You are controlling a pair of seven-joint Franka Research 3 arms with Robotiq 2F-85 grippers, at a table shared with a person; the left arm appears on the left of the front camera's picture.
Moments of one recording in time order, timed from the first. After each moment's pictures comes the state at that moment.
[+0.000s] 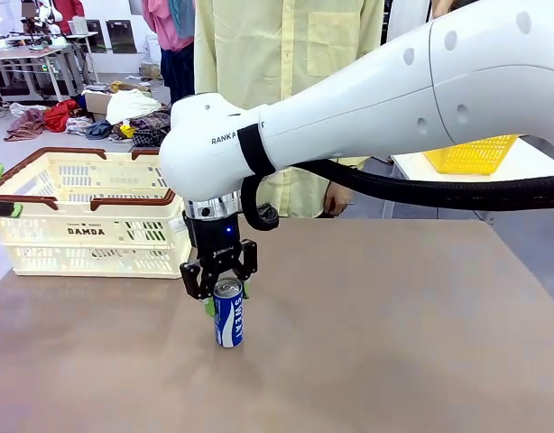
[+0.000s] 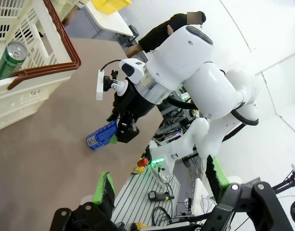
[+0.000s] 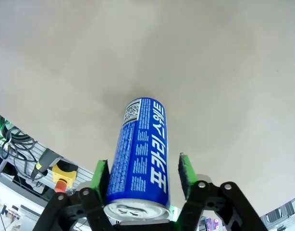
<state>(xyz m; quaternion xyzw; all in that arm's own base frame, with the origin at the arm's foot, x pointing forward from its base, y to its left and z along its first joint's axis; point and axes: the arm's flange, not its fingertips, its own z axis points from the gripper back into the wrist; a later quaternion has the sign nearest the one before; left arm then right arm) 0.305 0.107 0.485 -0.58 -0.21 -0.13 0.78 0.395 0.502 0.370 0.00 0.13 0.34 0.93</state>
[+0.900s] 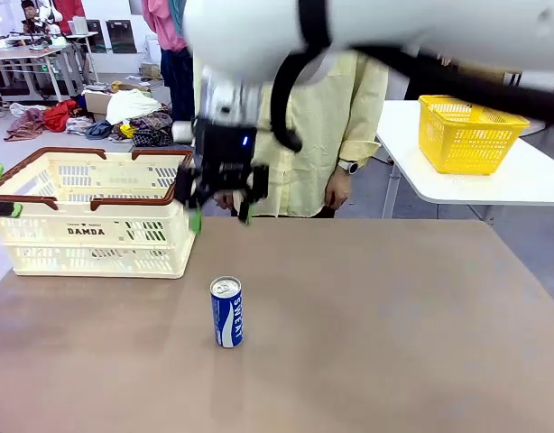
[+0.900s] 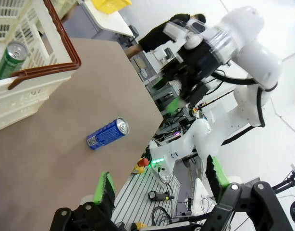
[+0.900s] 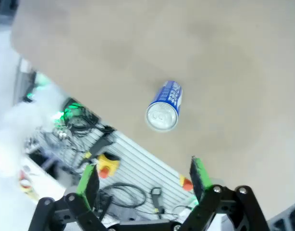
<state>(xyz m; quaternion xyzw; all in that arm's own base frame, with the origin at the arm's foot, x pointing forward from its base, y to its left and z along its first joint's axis) 0.305 0.107 0.485 -0.58 -0.21 -0.13 0.78 0.400 0.446 0.558 0.14 0.07 0.28 0.95</state>
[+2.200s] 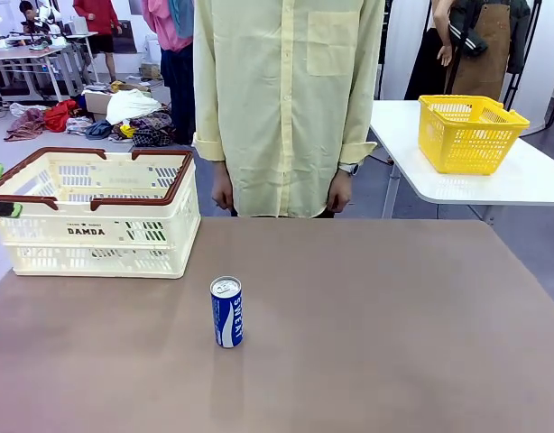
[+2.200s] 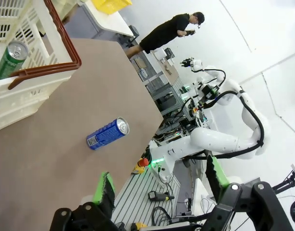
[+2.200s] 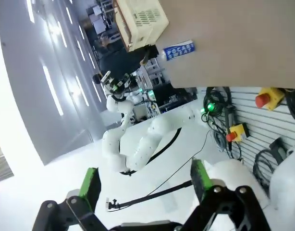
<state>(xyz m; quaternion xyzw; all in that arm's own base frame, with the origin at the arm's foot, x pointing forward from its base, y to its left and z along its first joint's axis) 0.305 0.107 0.485 -0.58 -0.21 -0.13 0.78 0.167 -0.189 0.465 0.65 0.05 -0.19 0.73</state>
